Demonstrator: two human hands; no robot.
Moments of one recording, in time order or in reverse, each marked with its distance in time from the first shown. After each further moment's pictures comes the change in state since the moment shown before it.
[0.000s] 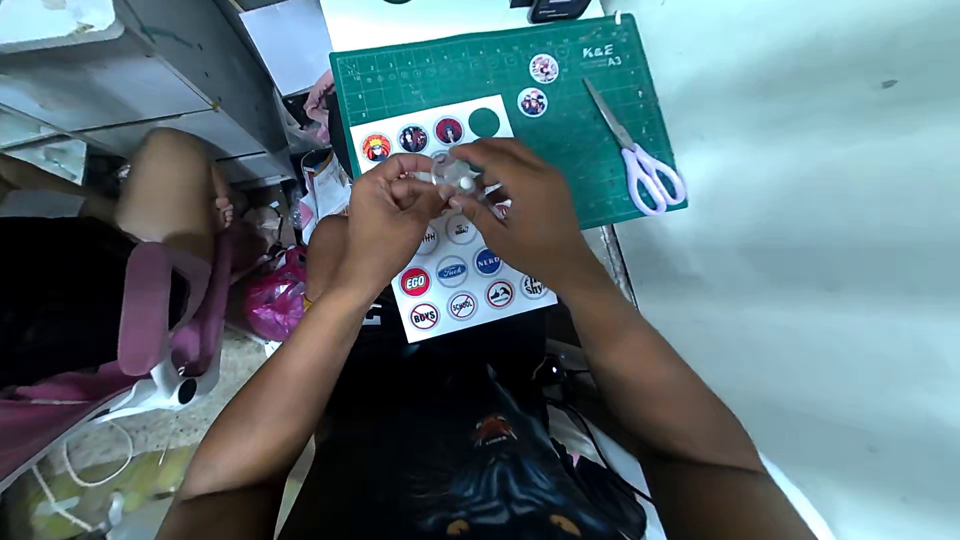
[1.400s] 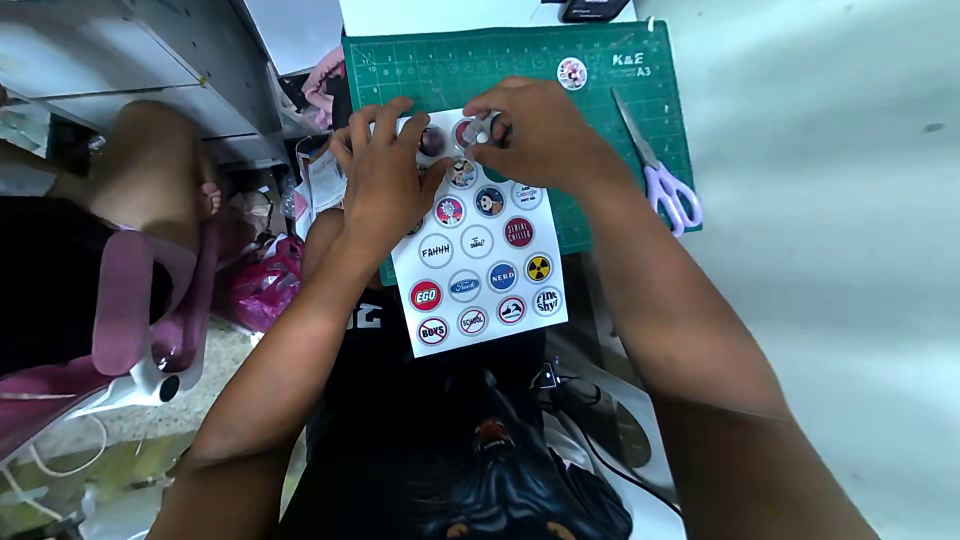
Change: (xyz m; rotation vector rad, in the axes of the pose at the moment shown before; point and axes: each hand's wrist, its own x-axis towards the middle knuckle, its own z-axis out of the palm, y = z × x) left_hand 0.065 -0.043 -0.026 1.077 0.078 0.242; right_hand 0.108 0.059 -0.007 -0.268 -0.395 0.101
